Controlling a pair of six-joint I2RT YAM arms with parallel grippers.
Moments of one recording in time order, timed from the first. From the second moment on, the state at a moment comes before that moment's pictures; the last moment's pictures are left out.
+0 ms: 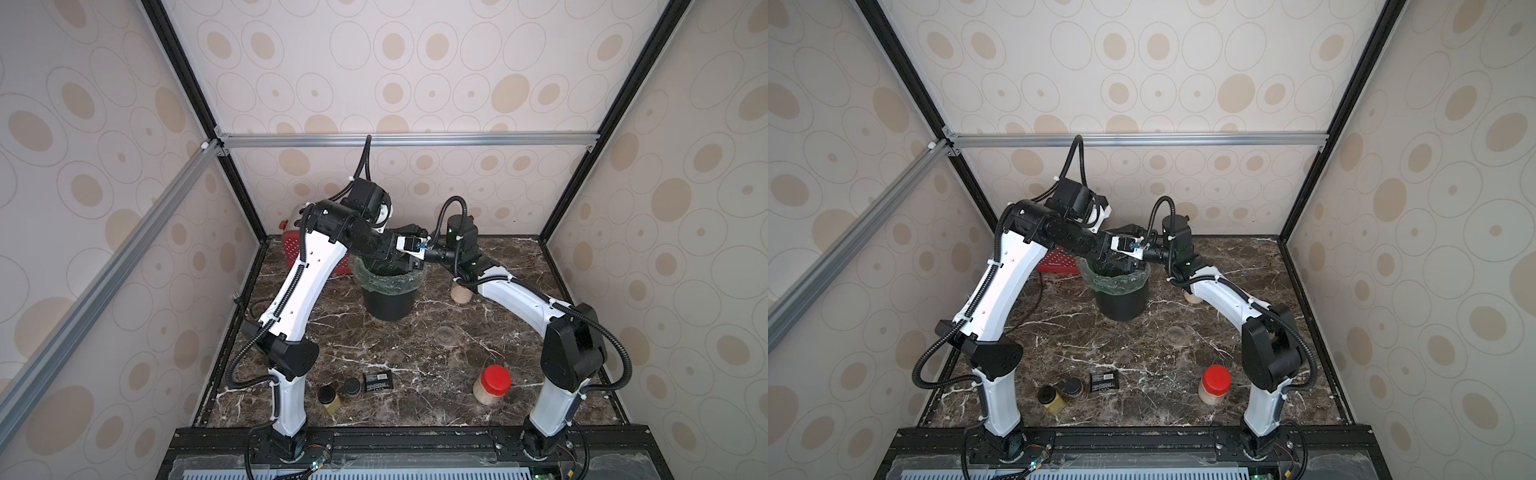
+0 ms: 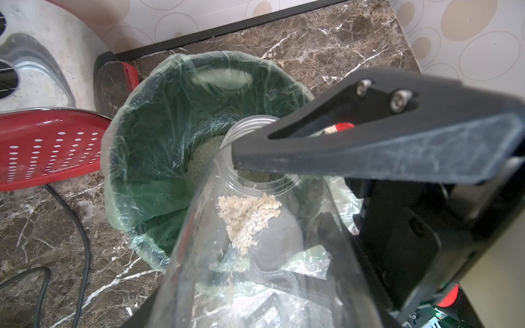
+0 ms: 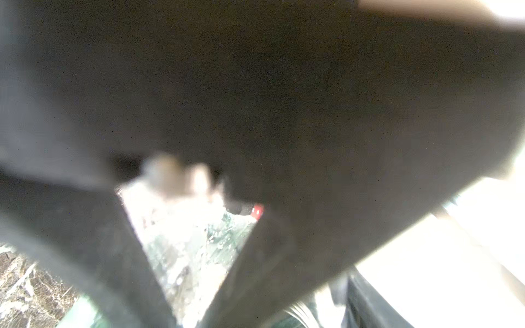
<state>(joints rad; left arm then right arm) -0.52 1.94 2.45 -1.45 0.09 -0.18 0.52 1.80 1.49 0.21 -0.79 -0.76</state>
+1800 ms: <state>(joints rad) -0.51 1.51 1.91 -1.00 0.16 -0.07 0.48 1.87 1.56 0.24 -0.85 -0.49</state>
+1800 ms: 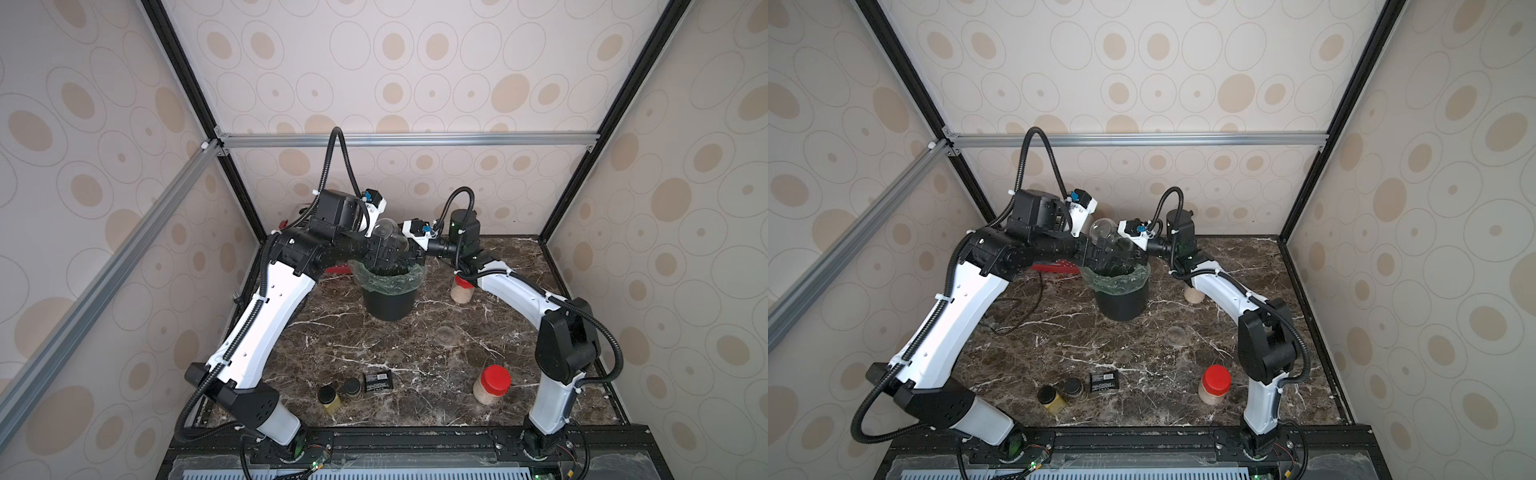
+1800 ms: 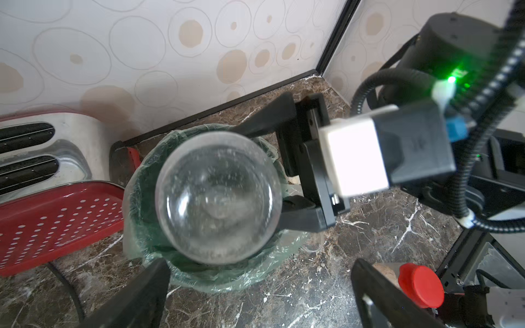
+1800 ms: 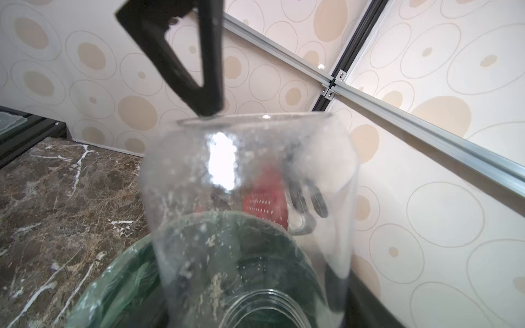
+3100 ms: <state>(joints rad) -0.51 1.35 1.66 -0.75 0.17 -0.16 0.54 1.78 1.40 0.45 -0.52 0.20</state>
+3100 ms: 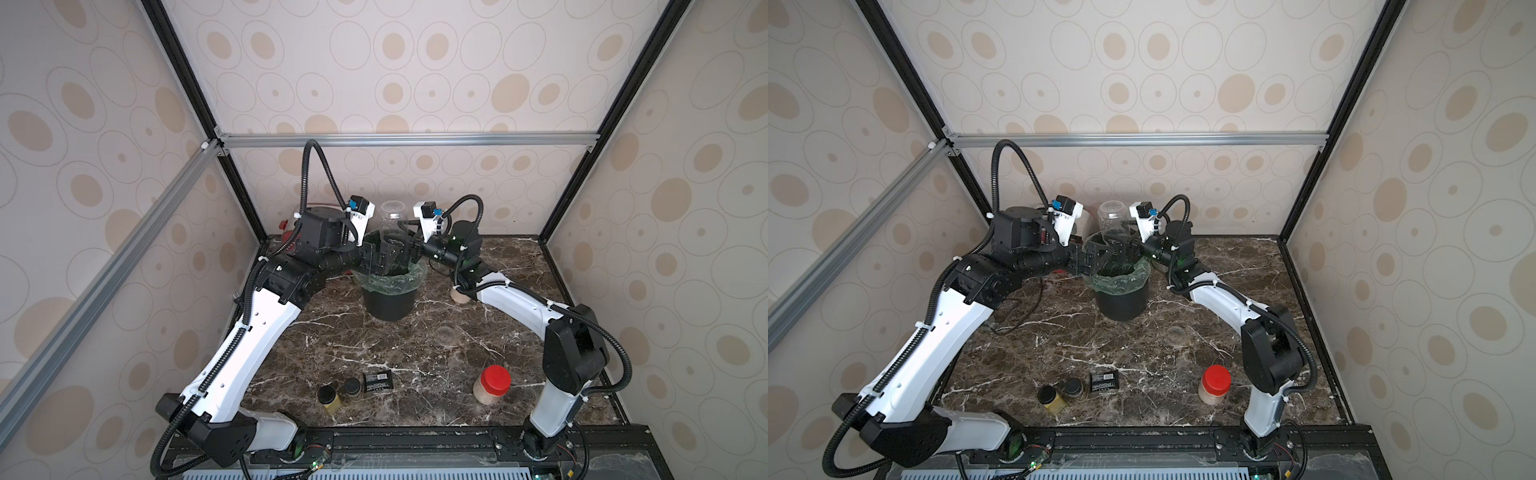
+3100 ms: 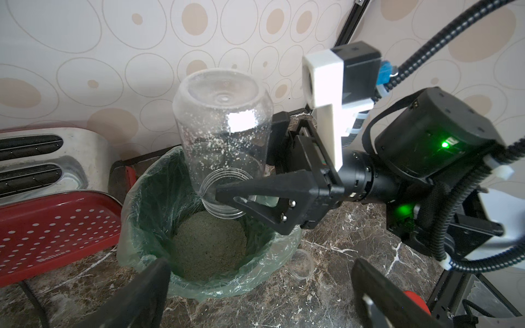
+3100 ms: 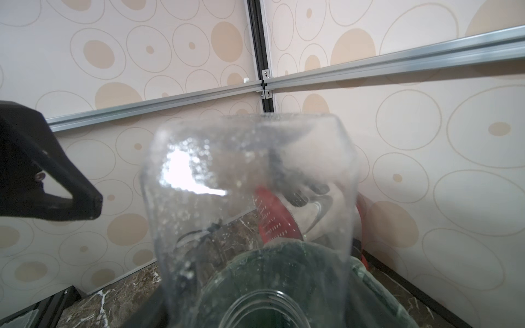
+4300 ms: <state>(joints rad) -0.43 1.45 1.73 -0.75 0.26 -0.21 0.55 1.77 1.58 -0.02 -0.55 -0.02</state>
